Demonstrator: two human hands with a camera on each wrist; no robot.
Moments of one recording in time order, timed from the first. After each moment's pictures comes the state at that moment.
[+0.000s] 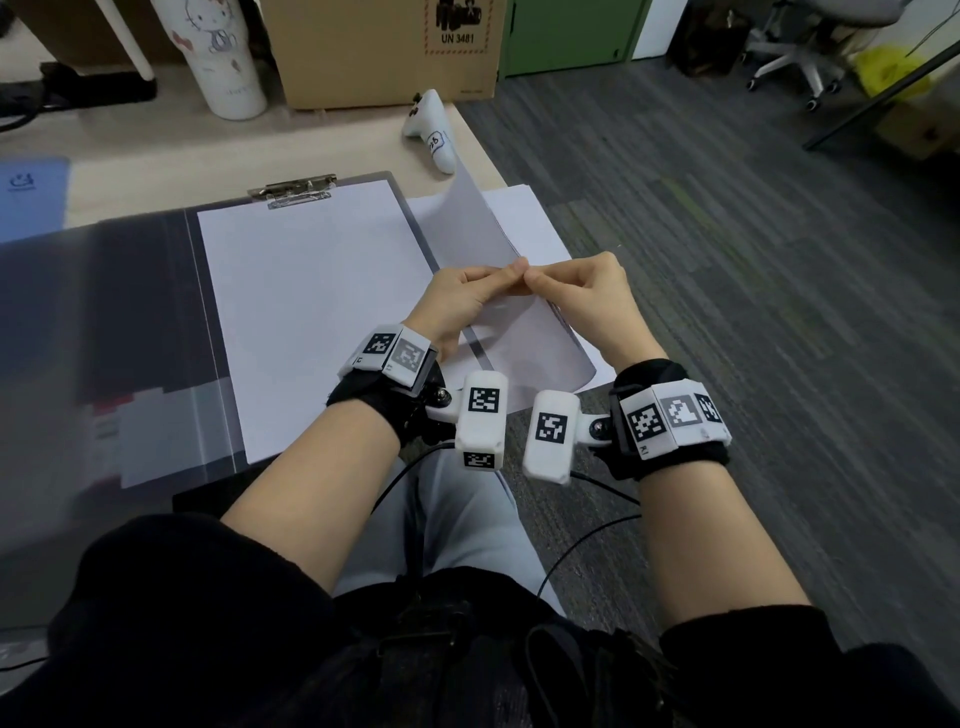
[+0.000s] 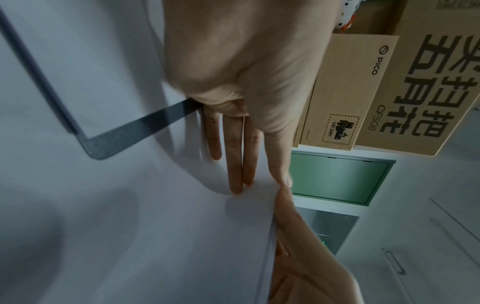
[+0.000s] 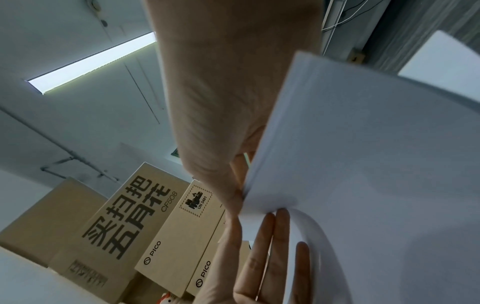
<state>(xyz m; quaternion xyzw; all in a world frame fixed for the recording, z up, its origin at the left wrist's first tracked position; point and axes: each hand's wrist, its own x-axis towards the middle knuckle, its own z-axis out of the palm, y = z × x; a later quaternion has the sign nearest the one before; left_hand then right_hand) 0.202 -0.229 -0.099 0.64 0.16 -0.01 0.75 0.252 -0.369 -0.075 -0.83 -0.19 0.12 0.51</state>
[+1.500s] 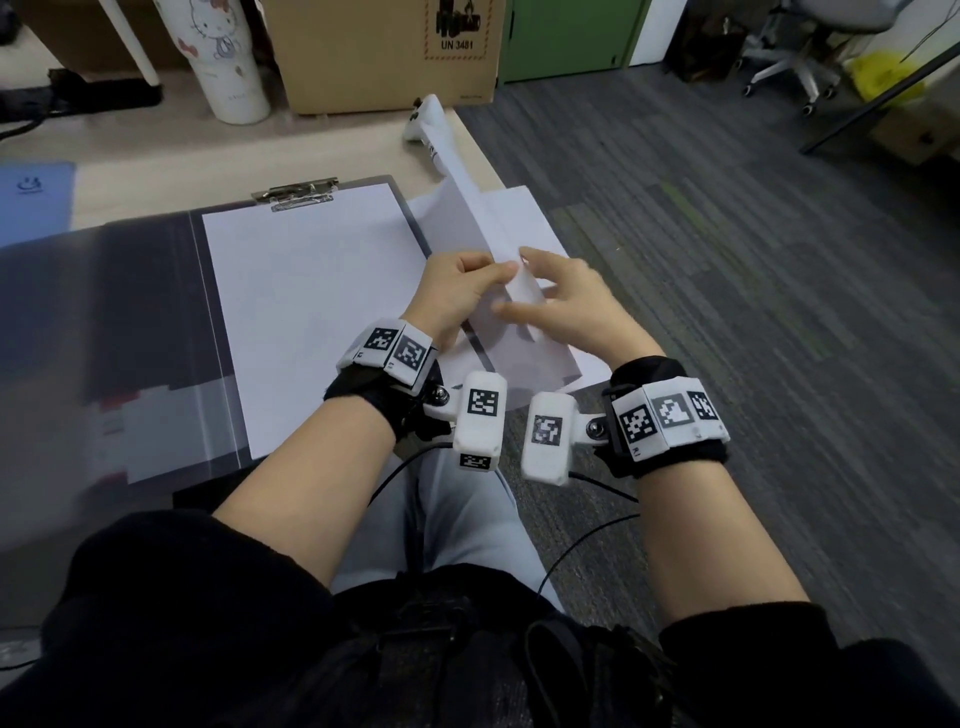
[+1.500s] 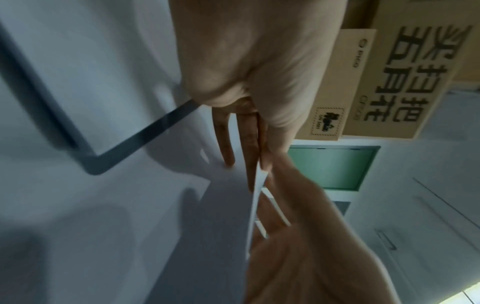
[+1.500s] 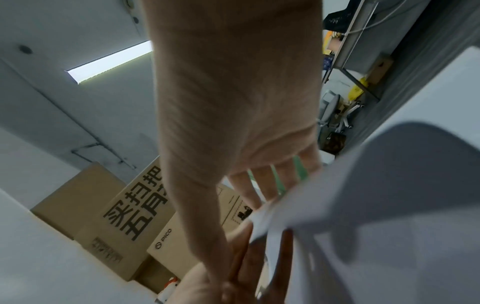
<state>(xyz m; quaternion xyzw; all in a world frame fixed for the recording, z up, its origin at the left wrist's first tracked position) 0.200 -0.230 -0.088 0.67 0.19 0.07 0.72 0.241 -0.364 -0.063 -0.88 -0.22 0.18 0.39</state>
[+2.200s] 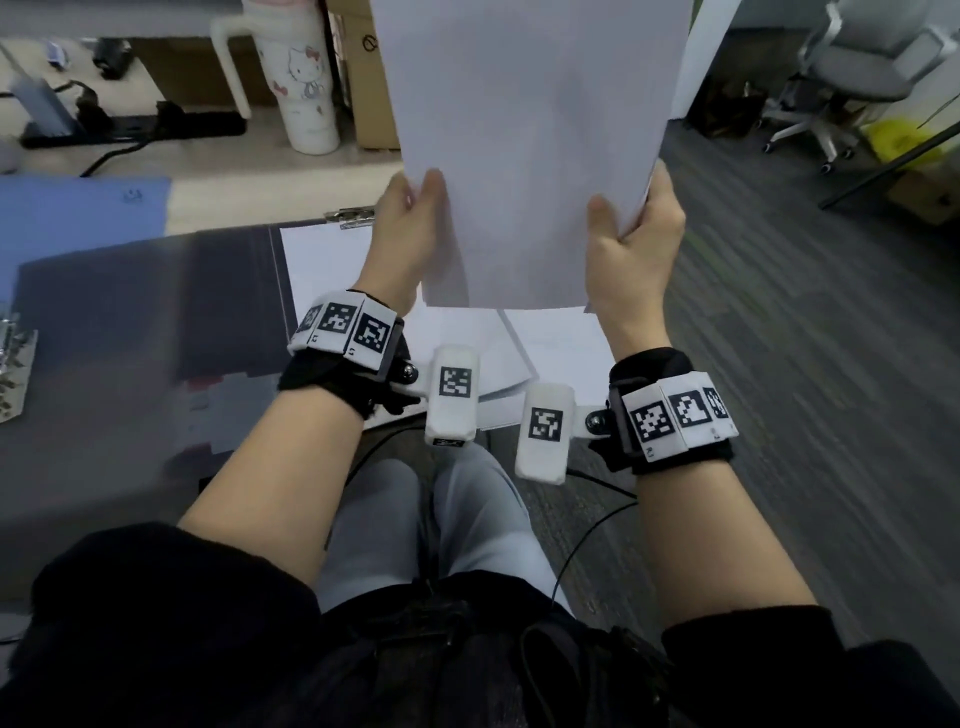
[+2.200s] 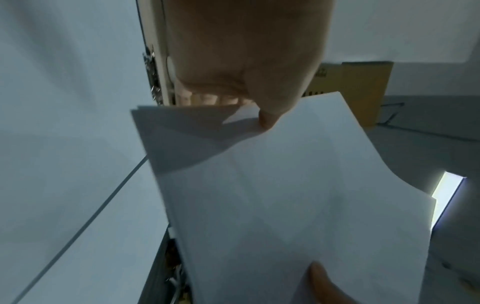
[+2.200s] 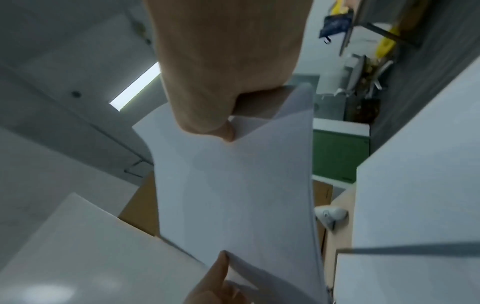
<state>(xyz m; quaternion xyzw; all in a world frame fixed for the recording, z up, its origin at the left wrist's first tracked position) 0.160 -0.166 -0.025 0.64 0.22 0.29 0.67 0.210 -0.326 -0.010 -0.70 -0.23 -0.19 0.65</state>
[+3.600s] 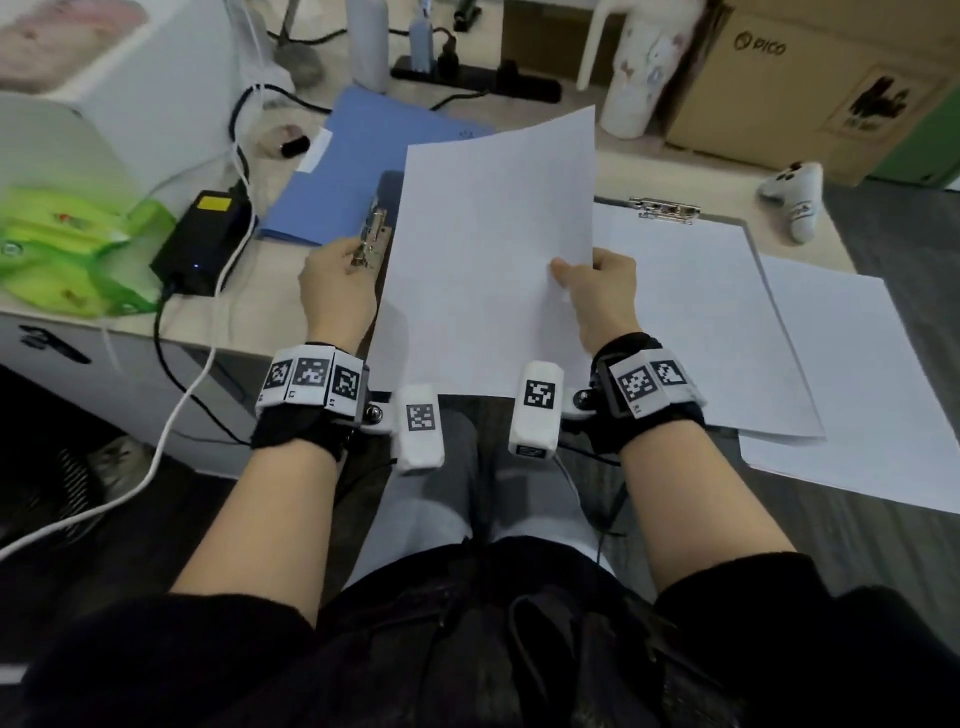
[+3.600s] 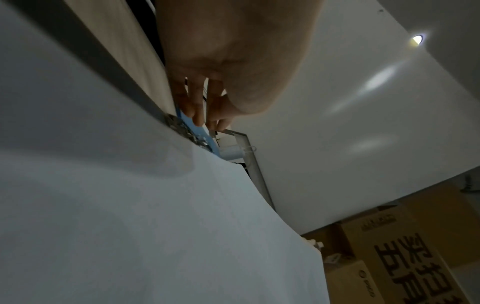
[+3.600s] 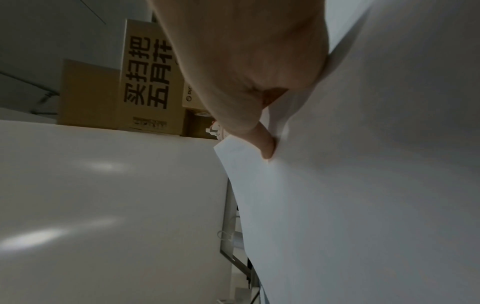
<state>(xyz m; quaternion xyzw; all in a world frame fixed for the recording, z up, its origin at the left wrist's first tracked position) -0.113 0.016 -0.101 0.65 0.54 0.36 0.40 0.083 -0.098 -0.090 -0.75 -0.18 0.24 0.59</state>
